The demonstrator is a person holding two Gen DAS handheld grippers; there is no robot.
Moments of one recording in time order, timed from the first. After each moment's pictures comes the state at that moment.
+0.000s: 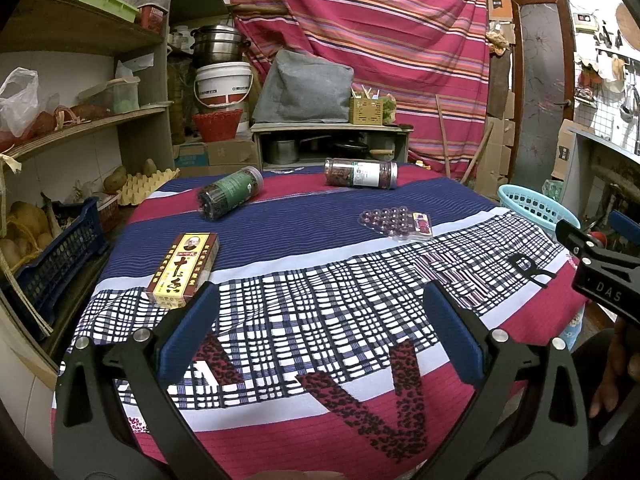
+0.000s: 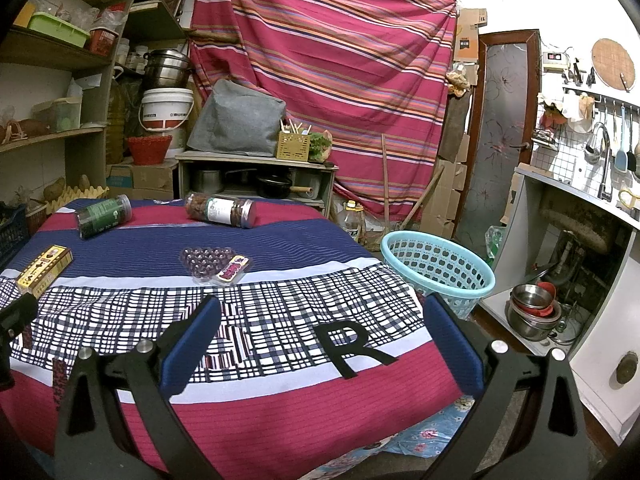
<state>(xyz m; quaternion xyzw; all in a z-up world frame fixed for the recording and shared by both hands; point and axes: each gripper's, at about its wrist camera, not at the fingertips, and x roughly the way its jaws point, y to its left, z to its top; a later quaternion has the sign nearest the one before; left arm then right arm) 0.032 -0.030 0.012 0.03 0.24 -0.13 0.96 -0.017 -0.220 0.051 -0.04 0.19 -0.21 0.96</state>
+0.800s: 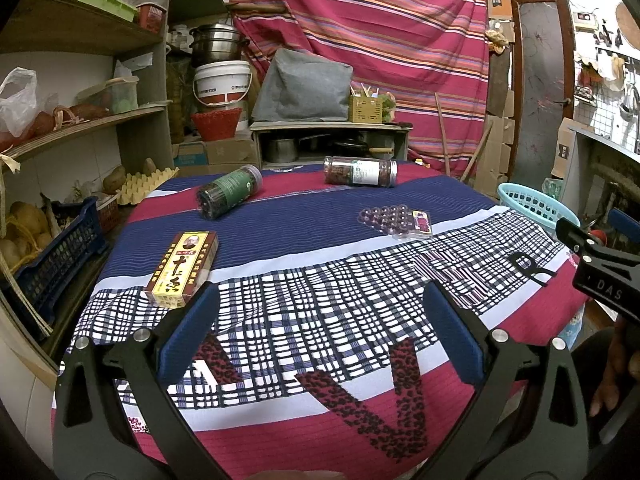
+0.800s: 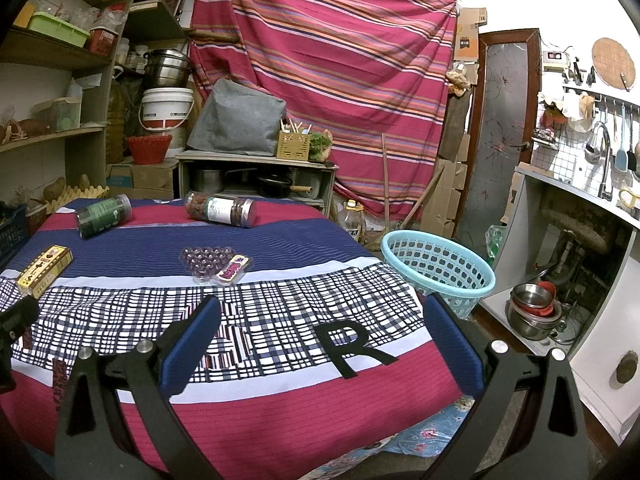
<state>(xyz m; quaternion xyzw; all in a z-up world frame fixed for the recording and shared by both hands) 0.032 -0.030 0.013 0.03 0.24 -0.13 0.96 -0.017 -0.221 0.051 -0.04 0.19 -0.21 0.96</state>
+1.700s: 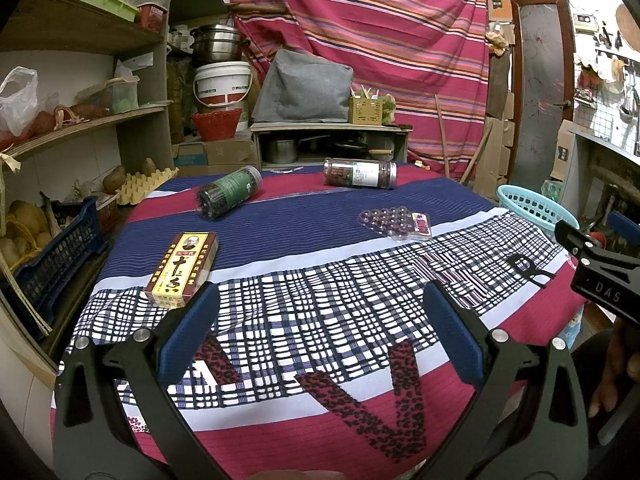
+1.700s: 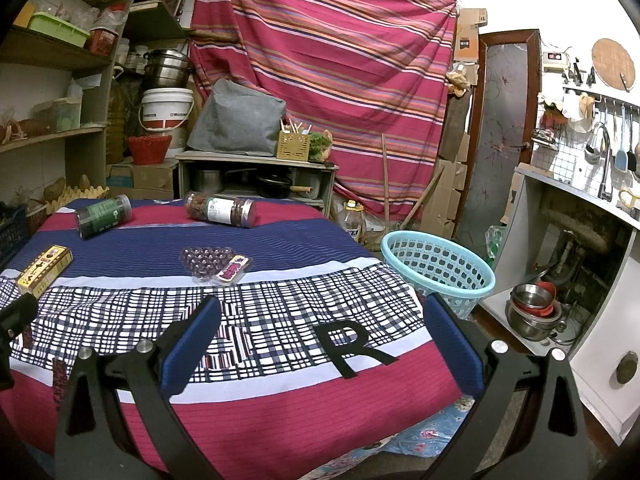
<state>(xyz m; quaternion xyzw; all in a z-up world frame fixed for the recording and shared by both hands) 0.031 -0.030 0.014 0.03 0.24 -0.13 0.96 -0.017 -0.222 0.051 -0.04 0.19 -0.21 0.96</state>
